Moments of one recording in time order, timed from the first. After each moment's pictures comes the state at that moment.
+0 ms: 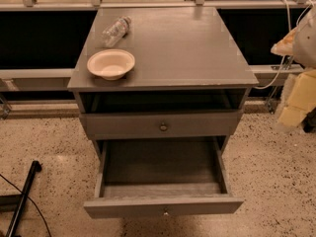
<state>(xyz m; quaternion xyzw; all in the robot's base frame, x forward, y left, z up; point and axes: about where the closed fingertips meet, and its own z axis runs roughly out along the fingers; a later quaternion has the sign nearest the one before) 0.438 -0.217 0.976 -0.60 0.78 -0.03 0.16</state>
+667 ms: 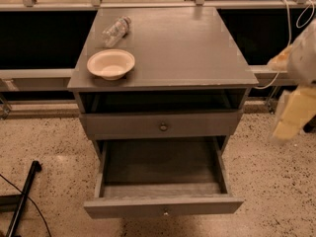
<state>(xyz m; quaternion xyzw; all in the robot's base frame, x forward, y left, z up) 0.437 -0.219 0.947 -0.60 0.78 -0.02 0.15</state>
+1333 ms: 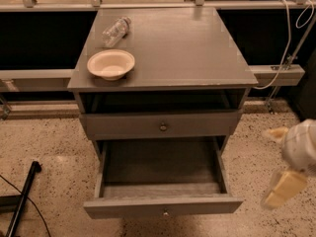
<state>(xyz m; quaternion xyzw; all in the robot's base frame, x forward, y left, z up) 0.393 -0.248 0.790 -0.58 0.79 0.05 0.18</state>
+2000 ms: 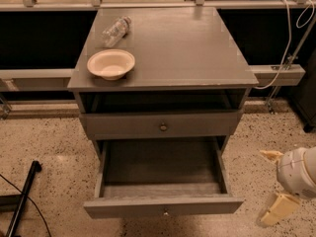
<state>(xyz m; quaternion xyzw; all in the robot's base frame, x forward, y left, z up) 0.374 -0.253 0.720 -0.58 0.78 0.09 0.21</state>
